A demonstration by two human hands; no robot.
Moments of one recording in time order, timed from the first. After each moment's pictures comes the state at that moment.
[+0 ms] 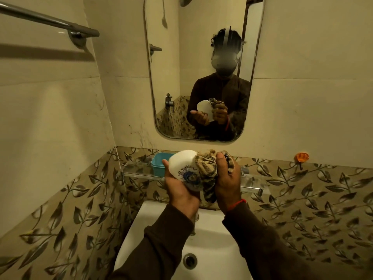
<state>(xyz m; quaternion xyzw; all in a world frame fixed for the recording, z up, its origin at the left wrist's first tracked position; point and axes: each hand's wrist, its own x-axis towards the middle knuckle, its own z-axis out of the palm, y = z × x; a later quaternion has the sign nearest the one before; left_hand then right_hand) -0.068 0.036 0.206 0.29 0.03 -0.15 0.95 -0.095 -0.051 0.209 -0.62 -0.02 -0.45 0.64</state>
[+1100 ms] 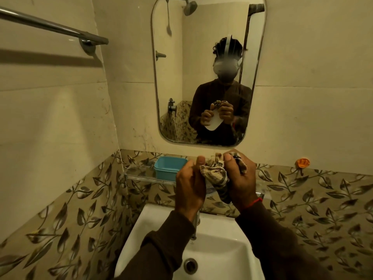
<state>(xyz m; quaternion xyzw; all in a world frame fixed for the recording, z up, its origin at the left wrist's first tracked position) -0.077 0.041 0.208 0.67 -0.26 0.15 0.68 -0.114 -0.069 0.234 -0.67 -0.13 -0.48 0.54</state>
